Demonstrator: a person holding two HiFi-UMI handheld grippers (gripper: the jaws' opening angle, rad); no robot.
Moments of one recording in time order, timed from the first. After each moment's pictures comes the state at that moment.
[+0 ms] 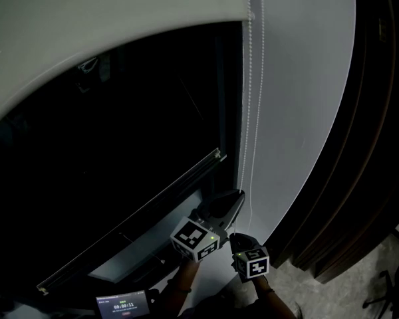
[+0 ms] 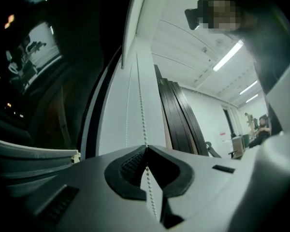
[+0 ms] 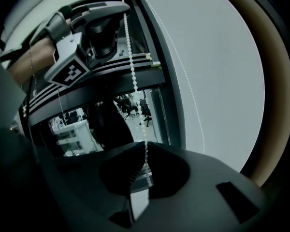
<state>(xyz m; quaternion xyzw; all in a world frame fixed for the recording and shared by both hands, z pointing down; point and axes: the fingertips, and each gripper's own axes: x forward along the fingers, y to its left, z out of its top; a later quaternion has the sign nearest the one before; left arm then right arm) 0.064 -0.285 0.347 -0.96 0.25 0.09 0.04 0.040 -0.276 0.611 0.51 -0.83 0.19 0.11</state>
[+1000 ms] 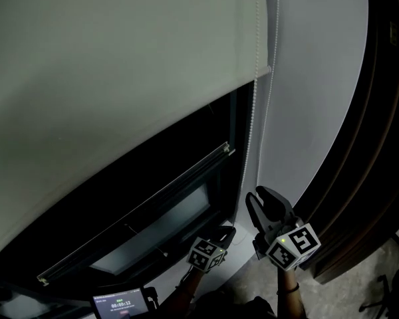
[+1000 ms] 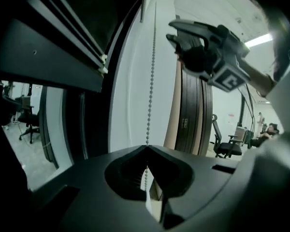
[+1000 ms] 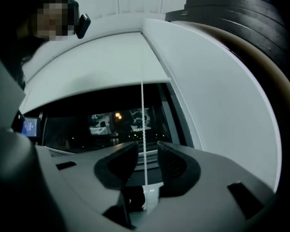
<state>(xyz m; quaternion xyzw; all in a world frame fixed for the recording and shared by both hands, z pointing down) 0.039 -0.264 0.594 -0.94 0.29 -0.16 -0.12 0.056 -0.266 0.338 0.44 -0.89 0.02 -0.13</state>
